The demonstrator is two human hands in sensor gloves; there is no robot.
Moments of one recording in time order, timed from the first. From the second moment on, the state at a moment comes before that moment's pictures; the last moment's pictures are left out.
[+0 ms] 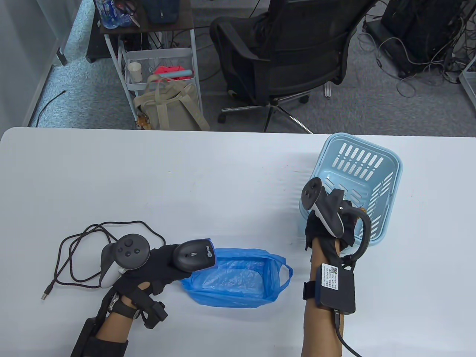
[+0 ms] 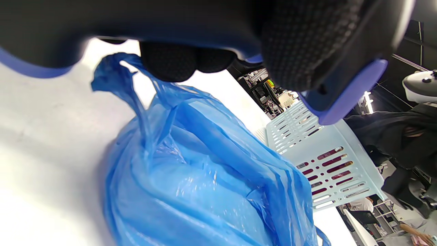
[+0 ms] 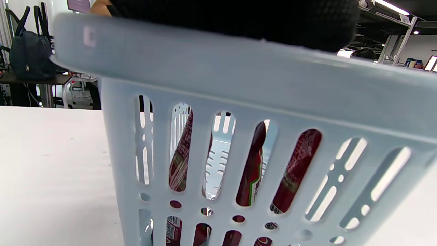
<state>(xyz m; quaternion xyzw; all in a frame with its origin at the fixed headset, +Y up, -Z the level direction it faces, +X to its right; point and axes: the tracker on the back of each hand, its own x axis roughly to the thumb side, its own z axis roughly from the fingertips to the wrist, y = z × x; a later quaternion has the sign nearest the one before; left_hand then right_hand) -0.232 -0.731 -0.212 -0.16 -0.14 0.40 0.89 0.163 -0.638 -0.302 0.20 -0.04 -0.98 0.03</state>
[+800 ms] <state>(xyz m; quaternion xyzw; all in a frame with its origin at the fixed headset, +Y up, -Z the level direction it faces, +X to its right) -0.234 -0.730 -0.212 -0.15 -0.14 0.40 0.89 0.179 -0.641 -0.303 0.21 -0.03 -0.98 -0.04</state>
